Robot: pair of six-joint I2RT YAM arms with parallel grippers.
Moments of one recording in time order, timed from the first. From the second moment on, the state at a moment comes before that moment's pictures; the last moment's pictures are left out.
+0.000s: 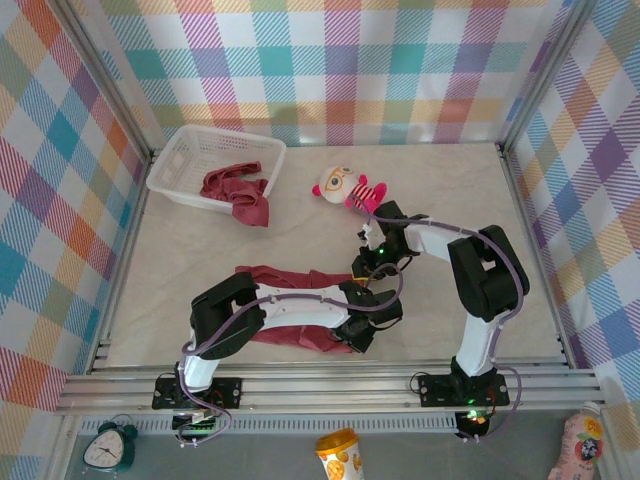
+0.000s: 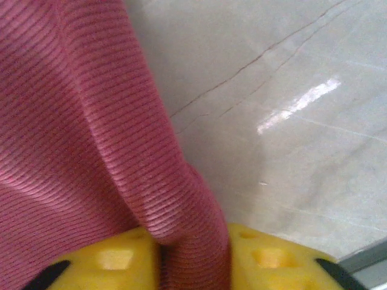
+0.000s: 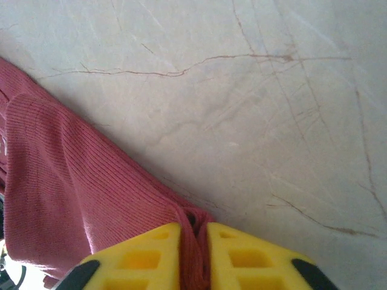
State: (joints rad) left arm -1.26 1.99 1.39 -0.89 -0.06 -0.65; right arm 0.43 1.86 1.09 -0.60 -0.59 0.30
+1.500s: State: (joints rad) left arm -1.12 1.61 1.28 -0.73 -0.01 -0.83; right arm 0.45 1.65 1.28 -0.59 -0.60 0.66
